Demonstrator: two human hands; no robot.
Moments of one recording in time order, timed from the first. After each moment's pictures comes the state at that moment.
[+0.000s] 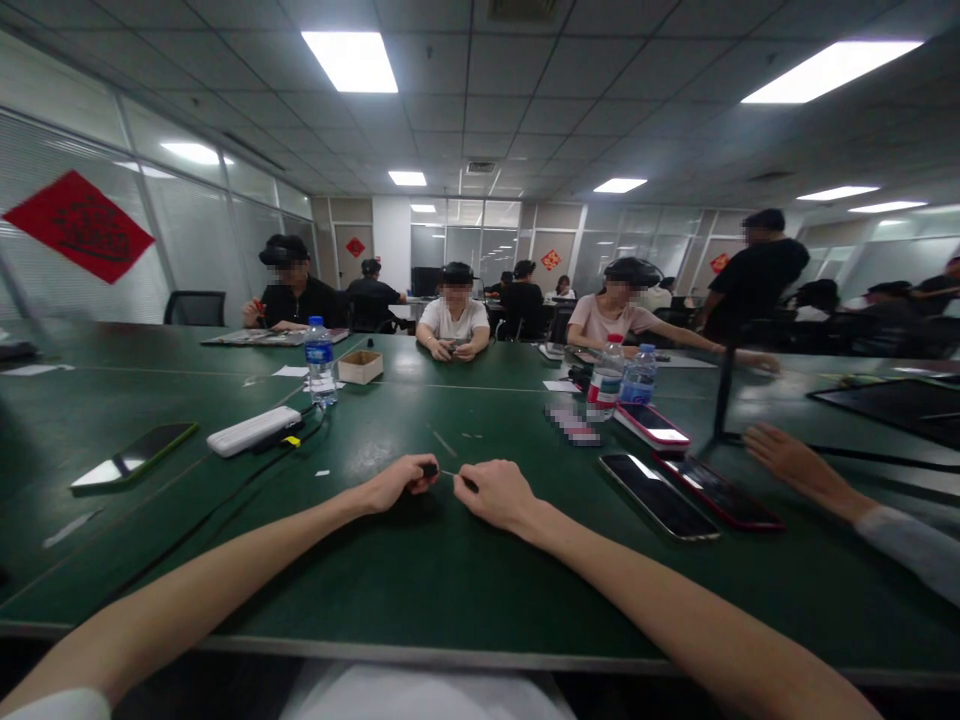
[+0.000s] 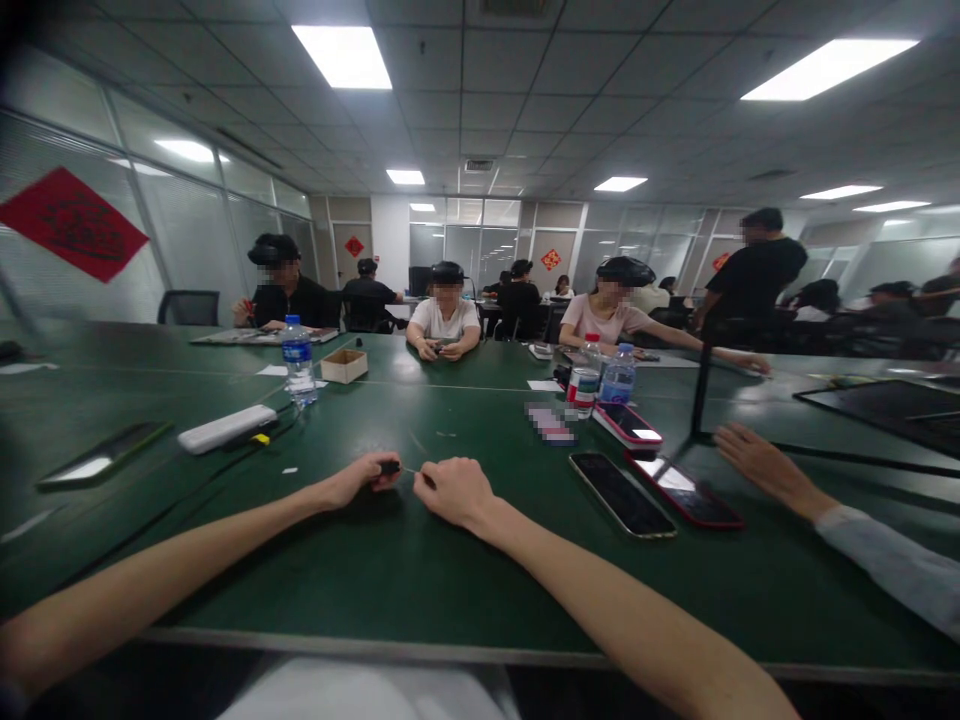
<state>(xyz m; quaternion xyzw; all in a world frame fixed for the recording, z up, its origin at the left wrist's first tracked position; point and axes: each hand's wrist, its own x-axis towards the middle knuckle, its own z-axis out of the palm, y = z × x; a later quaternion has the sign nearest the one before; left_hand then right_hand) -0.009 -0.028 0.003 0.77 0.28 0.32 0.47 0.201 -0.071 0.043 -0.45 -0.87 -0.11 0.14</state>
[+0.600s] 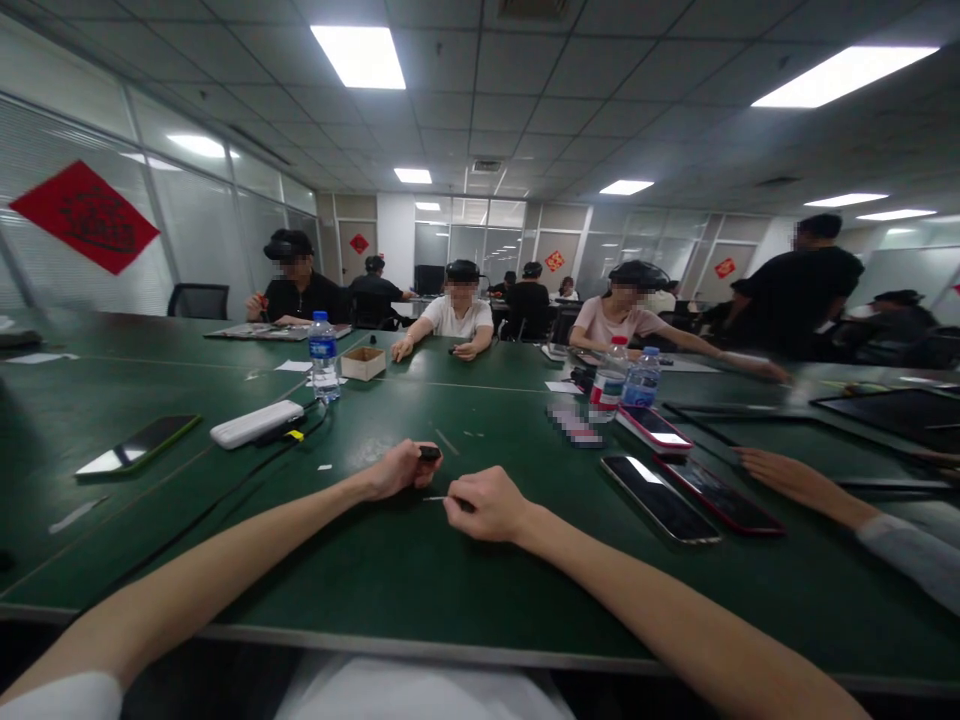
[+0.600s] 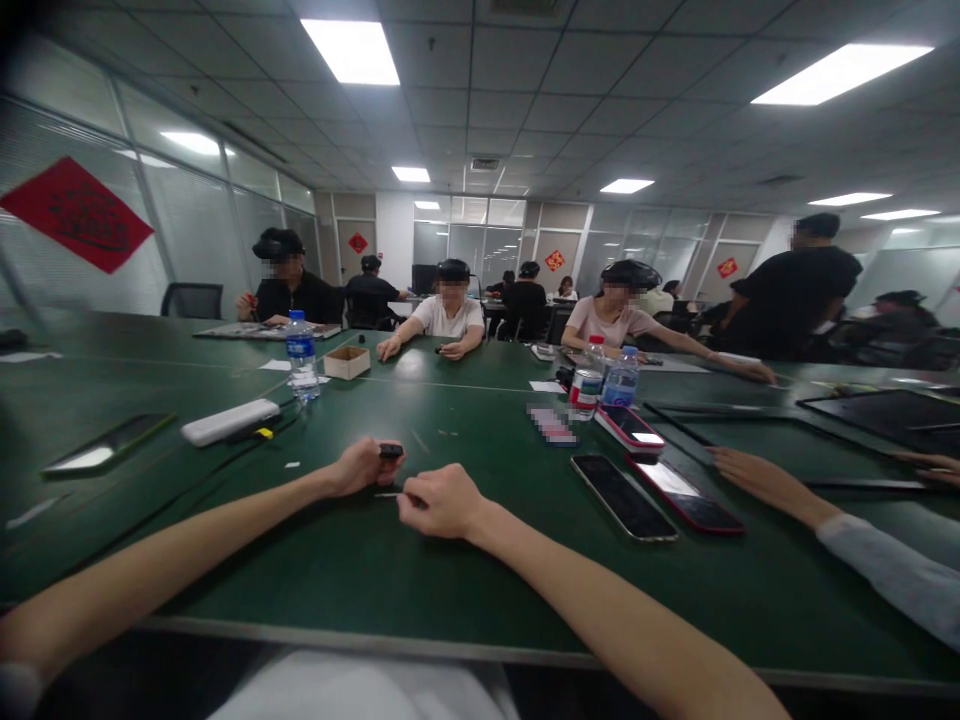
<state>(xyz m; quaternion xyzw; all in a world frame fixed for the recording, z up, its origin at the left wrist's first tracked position) -0.008 -0.023 0.005 0.60 0.18 0.38 0.68 0.198 -0.077 0.040 -0.26 -0.94 -0.08 0.21</state>
